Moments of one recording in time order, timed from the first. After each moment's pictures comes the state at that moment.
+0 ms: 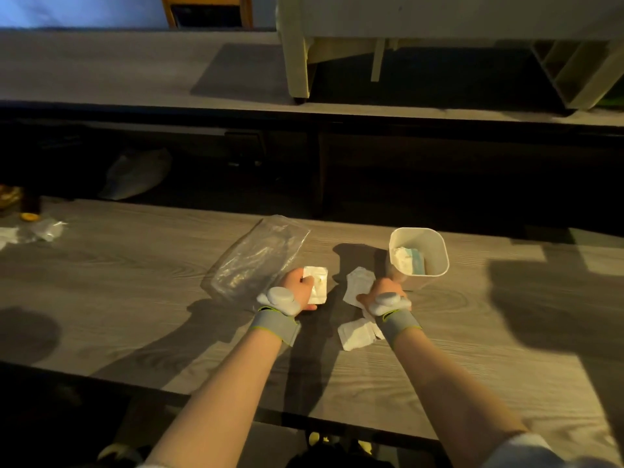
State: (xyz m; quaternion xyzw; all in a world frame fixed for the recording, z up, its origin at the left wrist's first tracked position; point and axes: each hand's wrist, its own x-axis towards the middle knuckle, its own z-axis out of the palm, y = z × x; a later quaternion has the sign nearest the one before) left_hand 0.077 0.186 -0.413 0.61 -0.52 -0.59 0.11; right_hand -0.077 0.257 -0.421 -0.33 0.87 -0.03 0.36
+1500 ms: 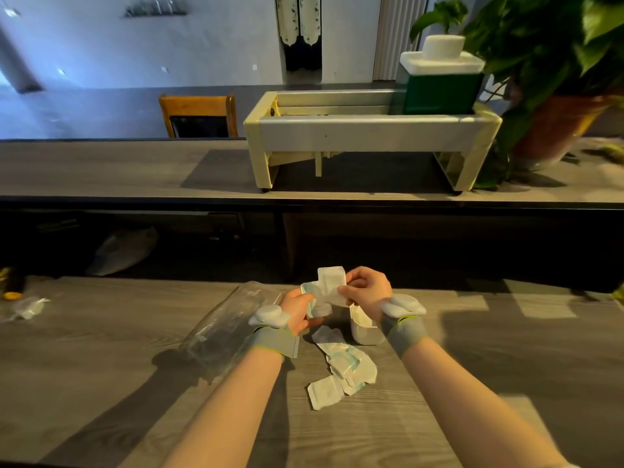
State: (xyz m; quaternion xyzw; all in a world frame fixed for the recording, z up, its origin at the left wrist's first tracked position) left_hand 0.012 0.185 -0.327 0.53 -0.44 -0.70 0.20; right_hand -0.120 0.258 -0.315 -0.37 0.74 -0.47 0.30
